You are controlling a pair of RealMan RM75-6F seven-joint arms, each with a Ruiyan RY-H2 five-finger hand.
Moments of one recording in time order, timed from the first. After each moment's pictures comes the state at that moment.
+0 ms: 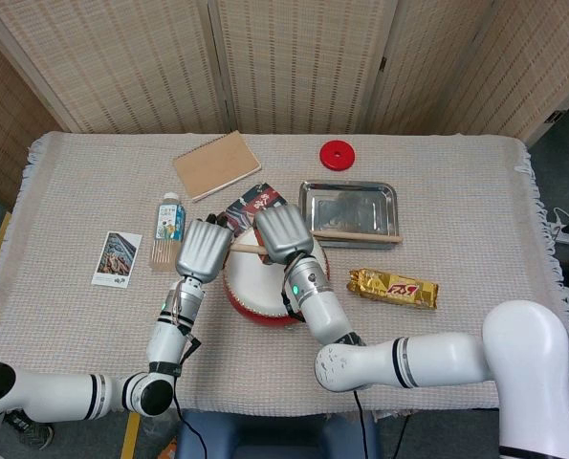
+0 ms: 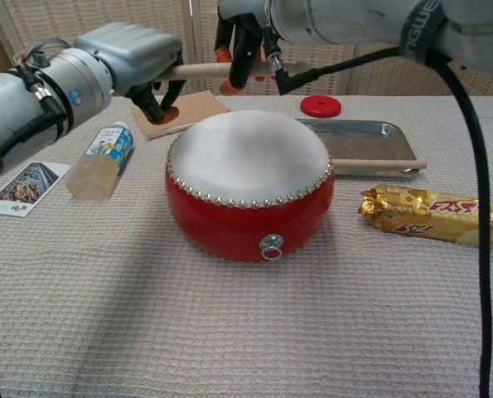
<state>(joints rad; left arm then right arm) -1.00 -1.60 -0.27 -1.64 0.76 1.30 0.99 1.38 -1.49 0.36 -1.73 -0.16 1.16 -0.83</state>
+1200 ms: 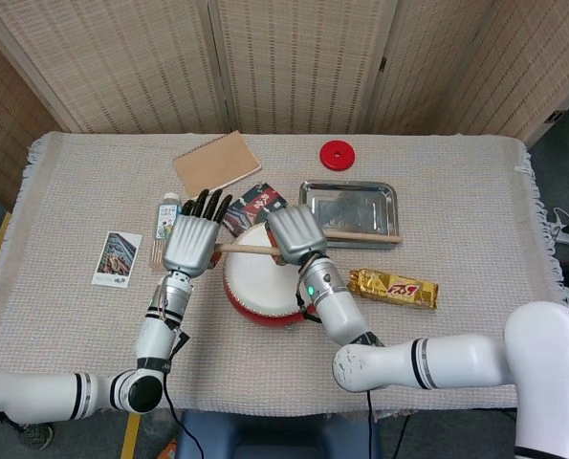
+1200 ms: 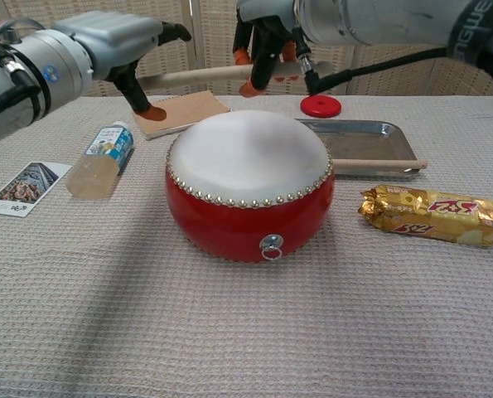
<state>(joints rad) -0.97 -1.53 -0.31 -1.70 0.72 1.29 0.92 1.32 -1.43 0.33 -1.78 -0.22 1.13 -0.83</state>
